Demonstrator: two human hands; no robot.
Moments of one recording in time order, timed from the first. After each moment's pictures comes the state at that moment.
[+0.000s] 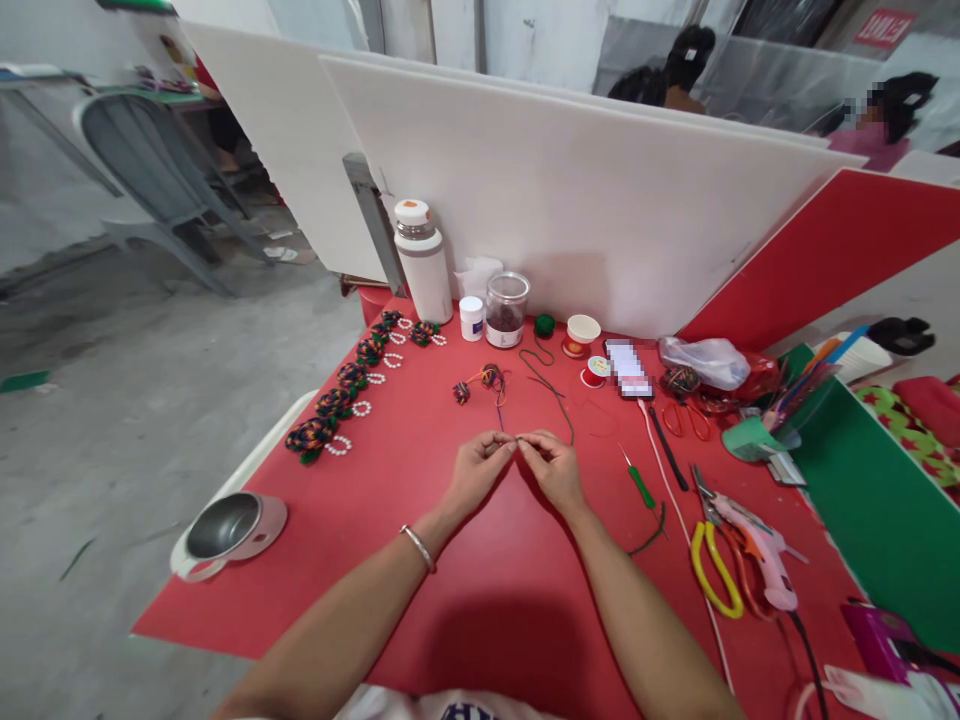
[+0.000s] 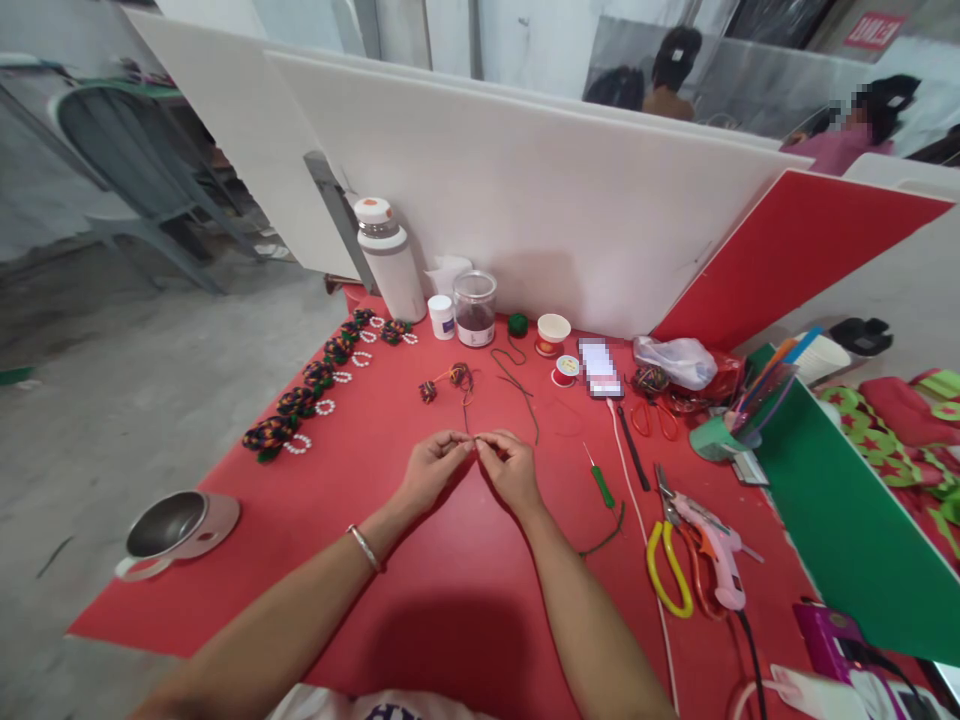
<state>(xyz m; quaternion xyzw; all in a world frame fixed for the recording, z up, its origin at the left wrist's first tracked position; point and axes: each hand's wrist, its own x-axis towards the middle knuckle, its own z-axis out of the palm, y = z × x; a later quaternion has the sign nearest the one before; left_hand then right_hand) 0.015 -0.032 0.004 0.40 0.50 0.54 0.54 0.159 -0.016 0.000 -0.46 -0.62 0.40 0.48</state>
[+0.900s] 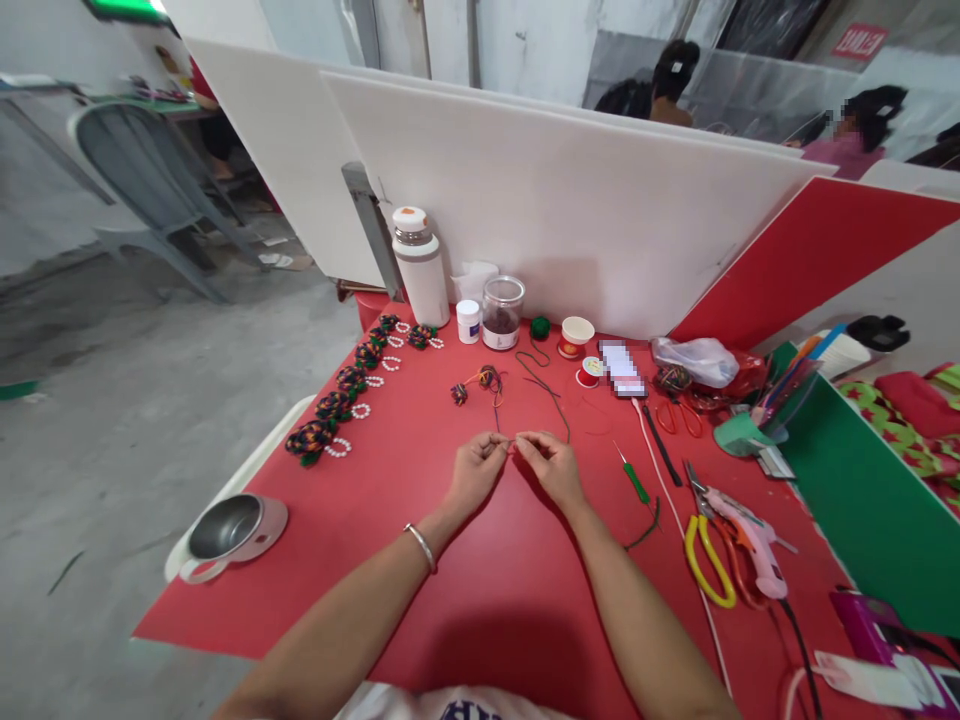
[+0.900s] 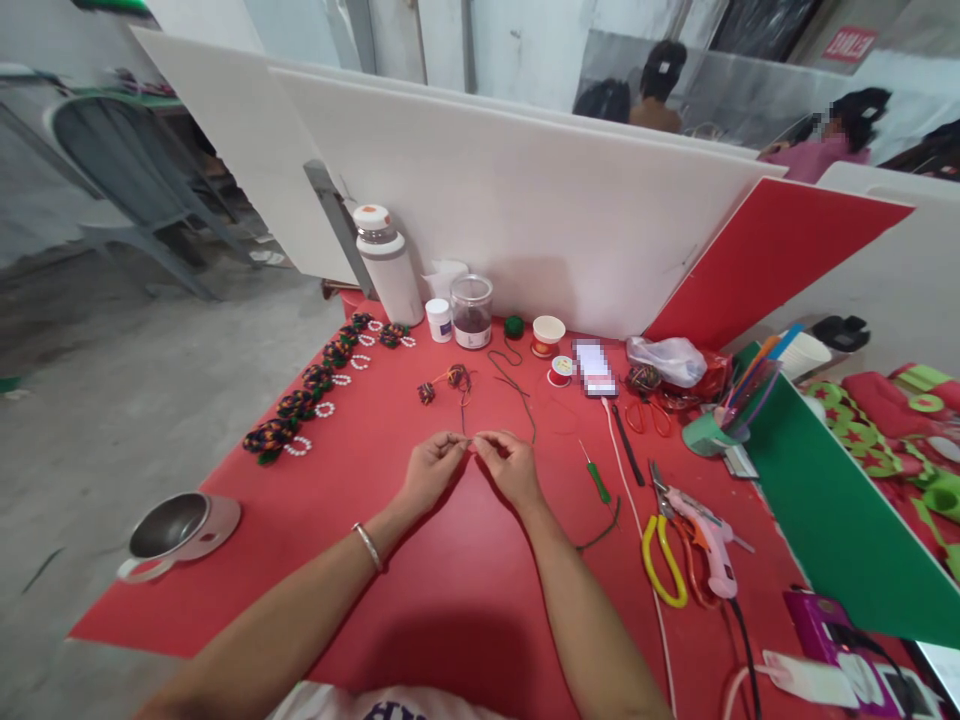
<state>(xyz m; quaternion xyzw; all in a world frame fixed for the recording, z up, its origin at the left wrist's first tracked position) 0.019 -0.034 -0.005 0.41 0.52 0.55 0.51 0.163 -0.019 0.001 -0.48 -0.62 0.42 0.46</state>
